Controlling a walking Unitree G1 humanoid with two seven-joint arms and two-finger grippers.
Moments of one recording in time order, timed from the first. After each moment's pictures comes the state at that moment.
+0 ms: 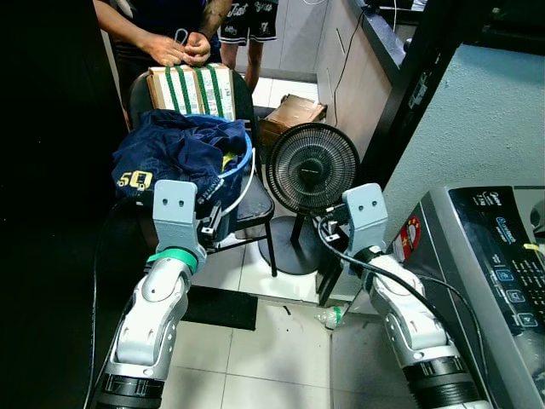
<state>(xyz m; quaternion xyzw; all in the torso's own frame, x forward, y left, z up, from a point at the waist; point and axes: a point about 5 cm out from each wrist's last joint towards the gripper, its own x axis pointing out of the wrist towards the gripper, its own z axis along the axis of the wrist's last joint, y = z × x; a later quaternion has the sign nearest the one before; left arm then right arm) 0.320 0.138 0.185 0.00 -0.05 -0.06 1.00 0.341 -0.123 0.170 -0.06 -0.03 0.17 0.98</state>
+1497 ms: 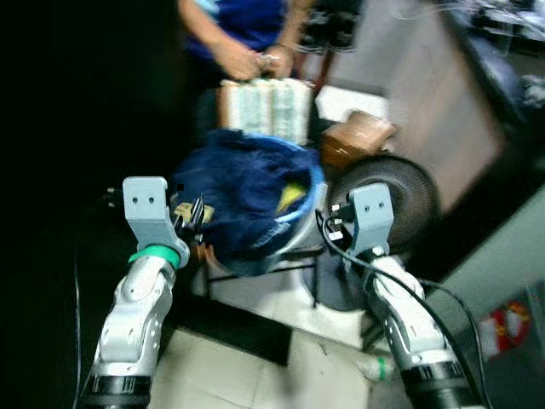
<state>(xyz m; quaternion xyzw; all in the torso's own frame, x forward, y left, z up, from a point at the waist) 0.320 0.137 0.189 -0.06 -0.08 -0.09 0.99 0.337 -0.143 0.162 -0.04 -0.03 0.10 0.99</state>
